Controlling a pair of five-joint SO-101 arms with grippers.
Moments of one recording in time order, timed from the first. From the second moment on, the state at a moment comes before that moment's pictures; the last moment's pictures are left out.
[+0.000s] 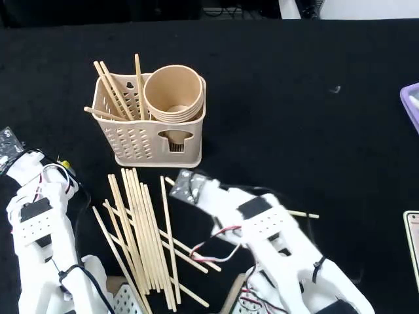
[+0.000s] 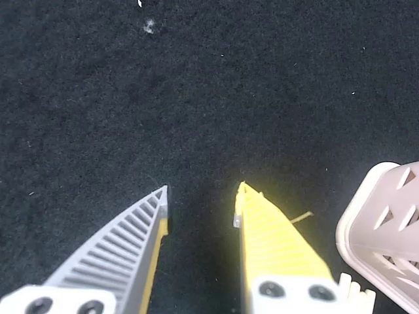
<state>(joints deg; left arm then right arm) -32.9 -46.1 72.2 27.5 10.4 -25.9 -38.8 75.6 49.0 39.0</state>
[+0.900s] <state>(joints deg) -32.9 -46.1 72.2 27.5 10.4 -15.3 -30.8 67.8 61.3 57.5</state>
